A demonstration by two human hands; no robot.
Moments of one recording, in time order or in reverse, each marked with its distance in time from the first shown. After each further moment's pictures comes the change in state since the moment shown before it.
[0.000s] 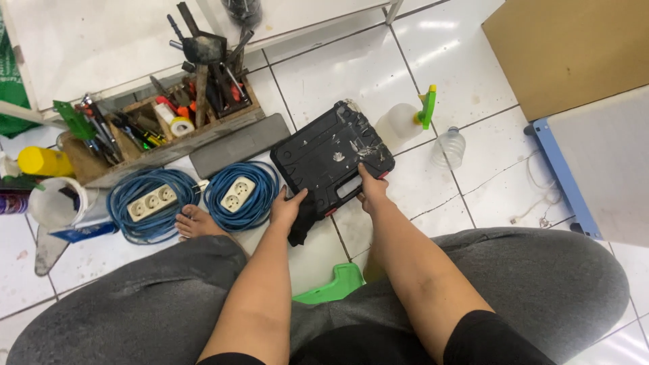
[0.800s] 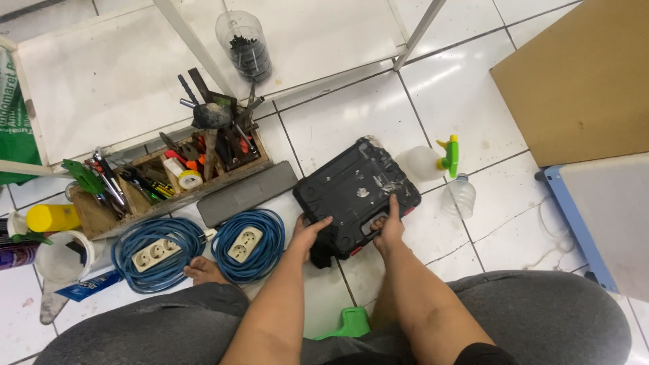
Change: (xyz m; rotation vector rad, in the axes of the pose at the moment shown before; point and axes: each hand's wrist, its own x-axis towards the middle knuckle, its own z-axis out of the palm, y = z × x) left_hand 0.011 0.078 0.010 -0.348 -0.200 -0.146; right_hand 0.041 -0.021 0.010 0.399 0.127 0.003
